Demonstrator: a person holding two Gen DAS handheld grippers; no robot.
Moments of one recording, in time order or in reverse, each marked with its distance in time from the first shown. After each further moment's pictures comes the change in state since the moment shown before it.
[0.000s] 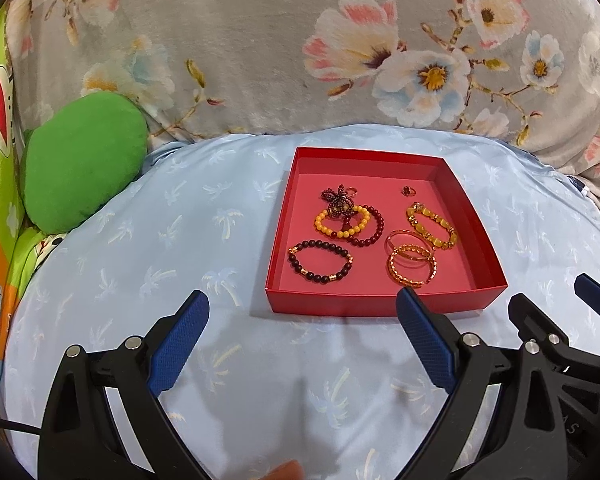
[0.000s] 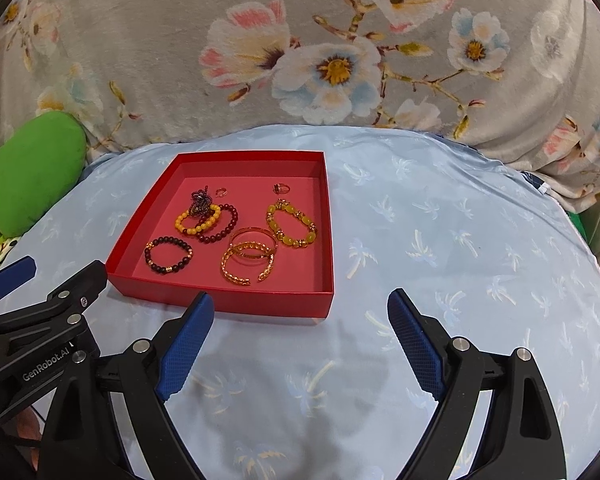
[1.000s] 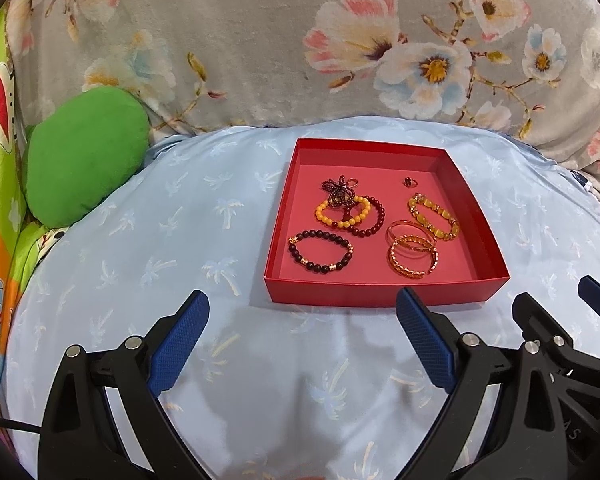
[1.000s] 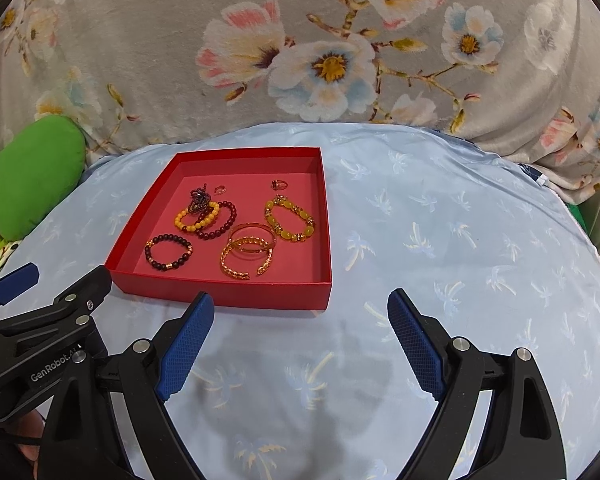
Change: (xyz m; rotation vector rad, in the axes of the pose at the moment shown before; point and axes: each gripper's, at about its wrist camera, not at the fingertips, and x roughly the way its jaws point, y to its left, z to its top) left arm 0.001 -0.001 -0.006 0.005 0.017 0.011; right arm -0.002 -0.003 -0.007 0.014 0.002 0.001
